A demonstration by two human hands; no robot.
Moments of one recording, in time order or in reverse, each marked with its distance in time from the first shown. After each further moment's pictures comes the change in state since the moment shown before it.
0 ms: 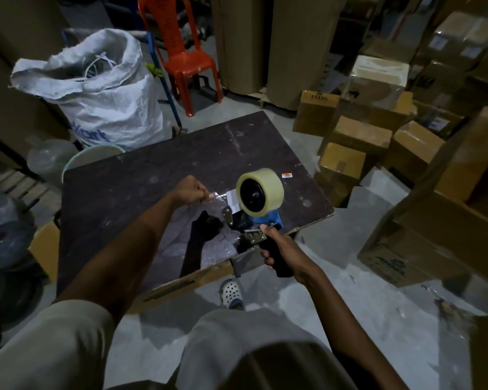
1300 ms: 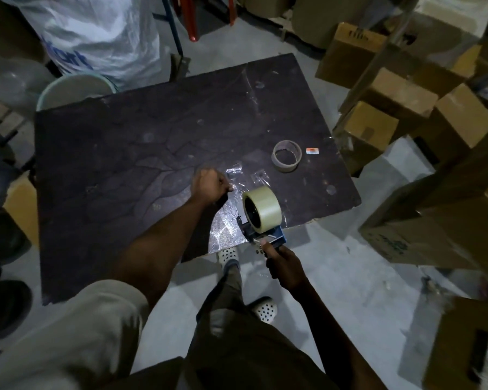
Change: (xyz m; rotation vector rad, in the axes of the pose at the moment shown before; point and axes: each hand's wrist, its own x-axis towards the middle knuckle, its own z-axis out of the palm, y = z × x) left_hand 0.066 -0.065 0.093 0.194 0.193 -0.138; right_hand 0.070 0.077 0.003 -0.242 0.265 0.168
